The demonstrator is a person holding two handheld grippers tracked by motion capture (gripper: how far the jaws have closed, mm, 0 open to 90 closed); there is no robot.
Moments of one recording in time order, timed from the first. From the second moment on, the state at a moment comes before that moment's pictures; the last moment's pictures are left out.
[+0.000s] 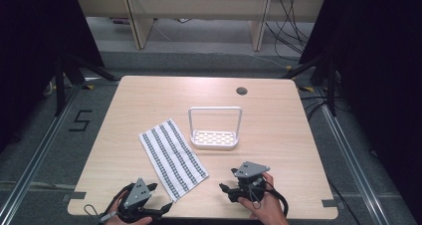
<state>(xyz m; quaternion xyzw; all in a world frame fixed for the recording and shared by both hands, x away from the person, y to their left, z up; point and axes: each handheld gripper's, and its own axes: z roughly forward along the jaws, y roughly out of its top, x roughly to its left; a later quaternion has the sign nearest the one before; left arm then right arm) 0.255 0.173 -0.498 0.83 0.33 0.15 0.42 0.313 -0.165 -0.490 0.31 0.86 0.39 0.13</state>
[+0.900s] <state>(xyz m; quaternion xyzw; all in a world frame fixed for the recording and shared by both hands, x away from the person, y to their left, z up) 0.274 0.148 -0.504 0.87 0.28 0.14 0.37 0.349 -0.109 -0.498 0.28 0.88 0.37 0.11</state>
